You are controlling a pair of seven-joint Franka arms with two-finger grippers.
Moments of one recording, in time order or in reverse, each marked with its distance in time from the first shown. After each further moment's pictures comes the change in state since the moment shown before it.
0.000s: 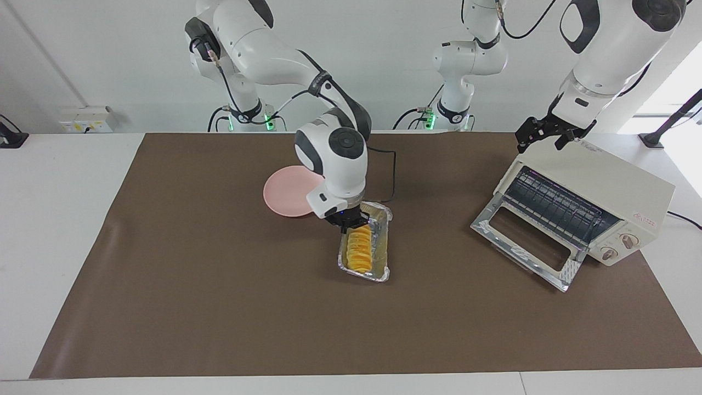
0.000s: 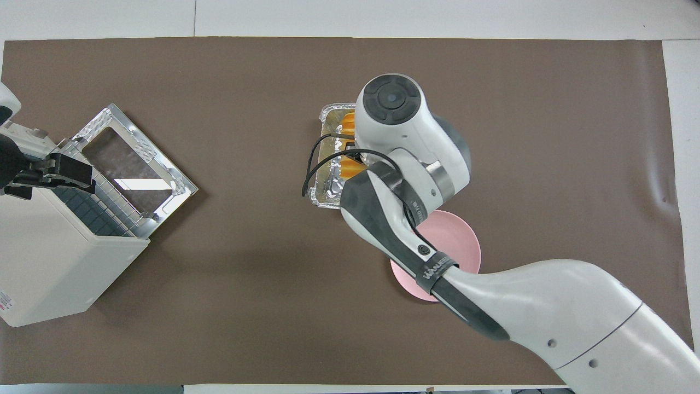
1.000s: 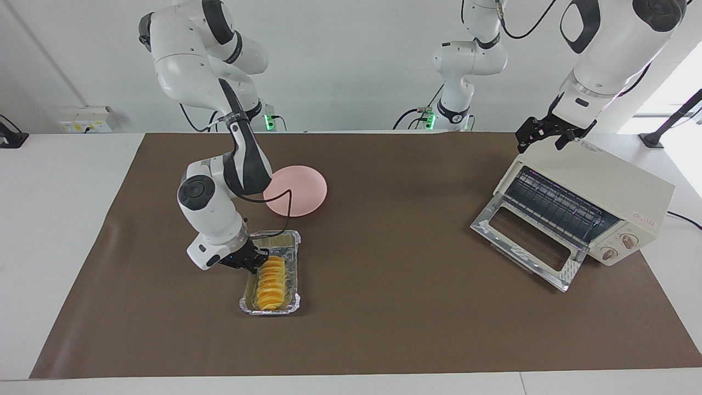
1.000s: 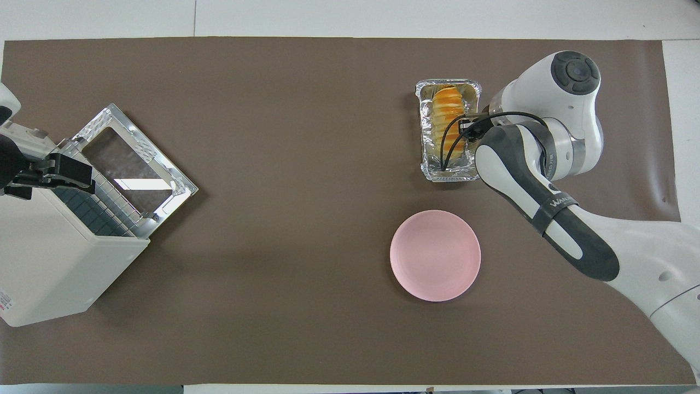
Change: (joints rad) left arm 0.000 0.000 0.000 0.000 0.000 -0.001 0.000; right arm -0.359 -0.011 -0.001 -0.230 0.049 0.273 -0.591
